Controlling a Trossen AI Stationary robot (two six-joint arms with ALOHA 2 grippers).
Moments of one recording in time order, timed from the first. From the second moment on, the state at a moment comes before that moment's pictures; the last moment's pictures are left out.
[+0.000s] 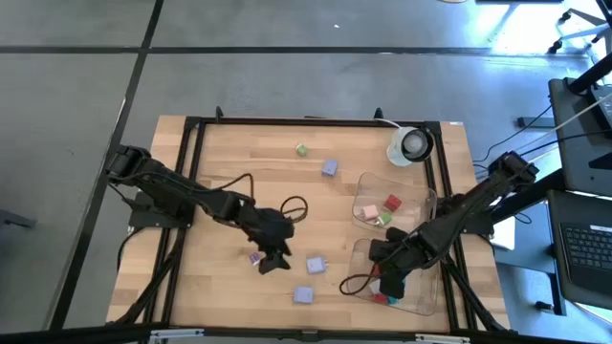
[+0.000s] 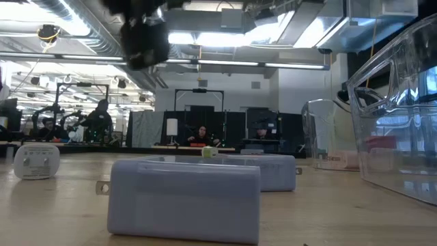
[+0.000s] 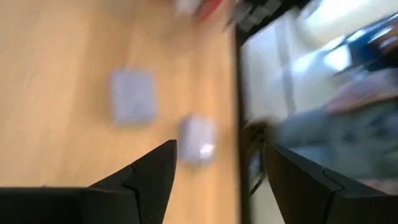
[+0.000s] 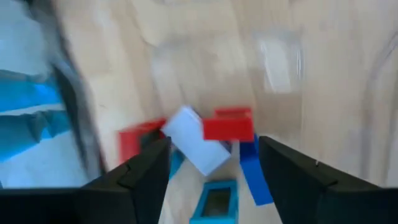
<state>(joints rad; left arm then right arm) -0.28 1.52 1.00 -0.14 0.26 -0.67 0.69 1.47 1.03 -0.80 0.03 0.97</state>
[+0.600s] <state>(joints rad) -0.43 1.52 0.98 -0.62 0.20 0.09 0.66 1.28 1.45 -1.06 0.70 0.76</state>
